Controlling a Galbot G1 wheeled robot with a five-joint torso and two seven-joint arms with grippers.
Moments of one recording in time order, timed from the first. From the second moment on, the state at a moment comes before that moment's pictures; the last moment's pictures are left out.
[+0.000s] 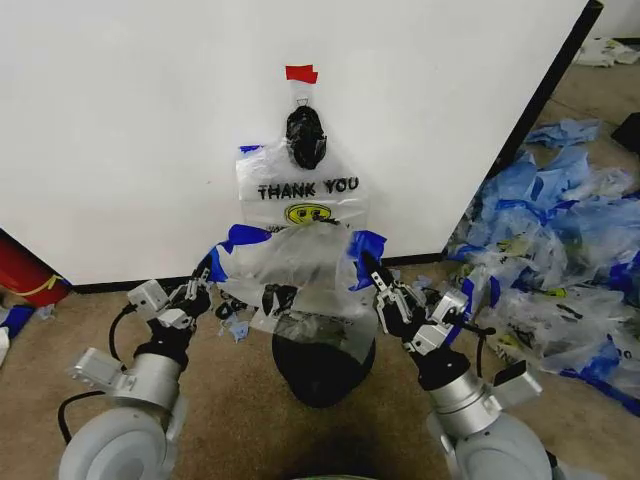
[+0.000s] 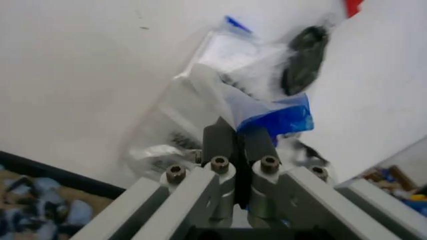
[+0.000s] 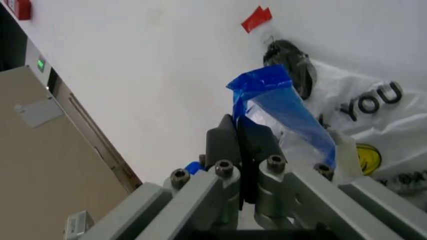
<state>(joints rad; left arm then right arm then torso) 1.53 -1.09 -0.55 -2.49 -1.09 0.07 -0.34 -1.24 0.70 -0.02 2.38 1.05 0.46 0.09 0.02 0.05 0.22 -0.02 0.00</state>
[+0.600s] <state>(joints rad) 1.57 -1.15 -0.56 -2.50 -1.24 0.12 -0.37 -1.25 0.69 0.01 2.43 1.05 0.45 0.11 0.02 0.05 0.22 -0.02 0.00</state>
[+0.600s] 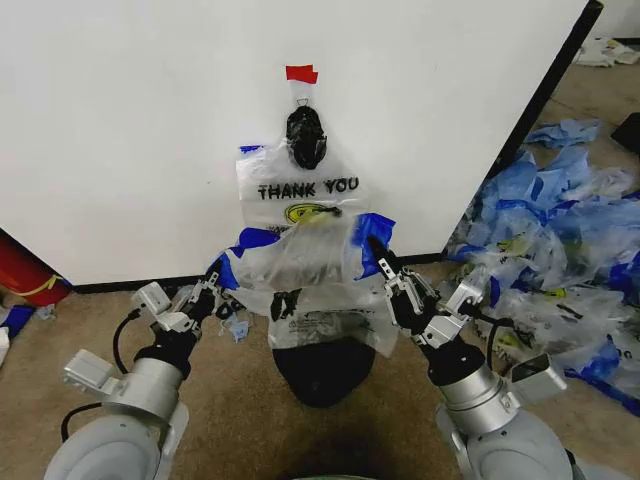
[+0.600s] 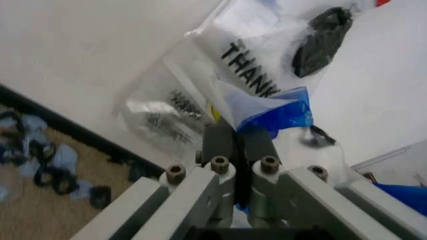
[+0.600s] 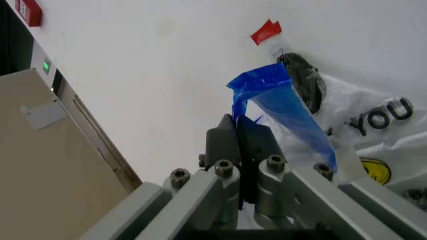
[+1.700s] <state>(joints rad) 1.56 -1.17 -0.52 -2.41 -1.07 0.03 -0.33 -1.24 0.77 -0.09 2.34 1.01 0.44 0.10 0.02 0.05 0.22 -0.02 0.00</state>
